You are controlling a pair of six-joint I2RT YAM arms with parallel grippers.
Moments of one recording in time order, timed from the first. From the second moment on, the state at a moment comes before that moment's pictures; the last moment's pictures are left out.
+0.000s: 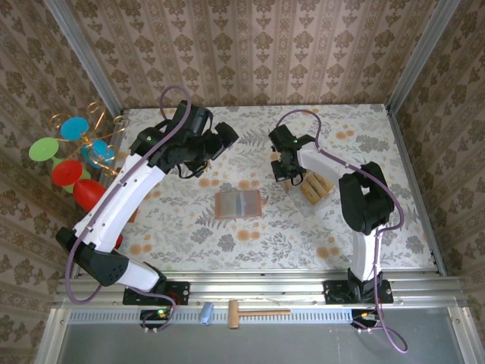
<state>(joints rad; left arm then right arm) -0.67 1.45 1.70 -1.07 0.04 -1.16 0.45 1.96 1.50 -0.80 0.11 0.20</state>
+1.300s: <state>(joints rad) -0.46 1.16 1.04 -0.67 -0.02 -0.90 0.46 1.70 1.42 -0.68 -0.13 0.36</state>
